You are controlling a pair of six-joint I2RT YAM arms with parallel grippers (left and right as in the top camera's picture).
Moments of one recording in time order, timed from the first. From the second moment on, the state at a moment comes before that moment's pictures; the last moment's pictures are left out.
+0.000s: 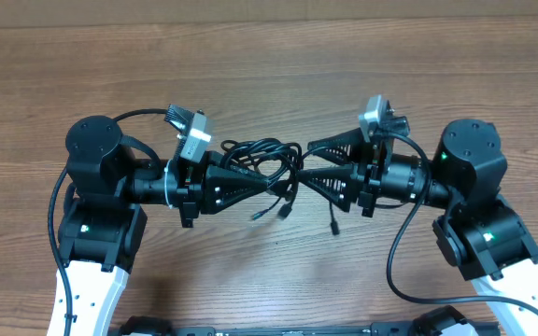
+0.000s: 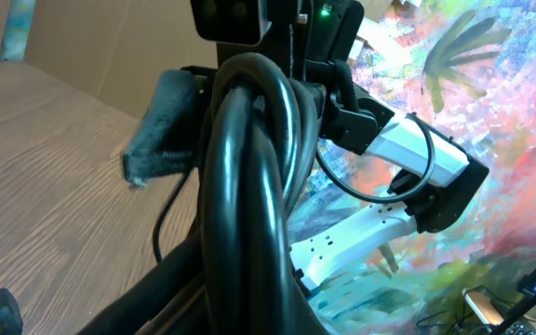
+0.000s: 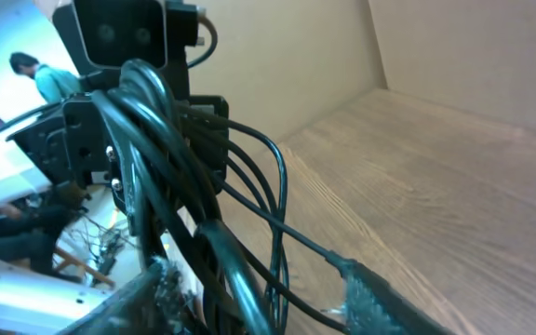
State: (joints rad) left arm -0.13 1.03 0.98 -0.08 1.47 -0.39; right arm 0.36 1.01 1.02 -0.21 -0.94 0.24
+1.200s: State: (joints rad) left arm -0.13 1.03 0.98 -0.10 1.42 -0.39; right arm 0.39 1.03 1.02 -0.19 -0.99 0.20
